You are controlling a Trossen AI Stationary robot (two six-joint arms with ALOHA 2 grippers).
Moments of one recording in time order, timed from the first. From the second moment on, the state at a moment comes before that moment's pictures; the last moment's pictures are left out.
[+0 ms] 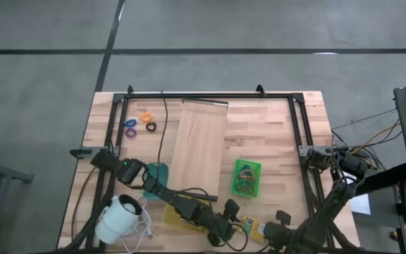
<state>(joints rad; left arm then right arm) -0.49 2.45 1.70 0.08 -0.26 0.42 1.13 1.94 1.18 -0.62 0.40 1.54</state>
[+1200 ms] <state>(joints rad) -0.49 2.45 1.69 0.09 -0.26 0.42 1.04 1.94 1.15 -0.53 0.36 1.38</state>
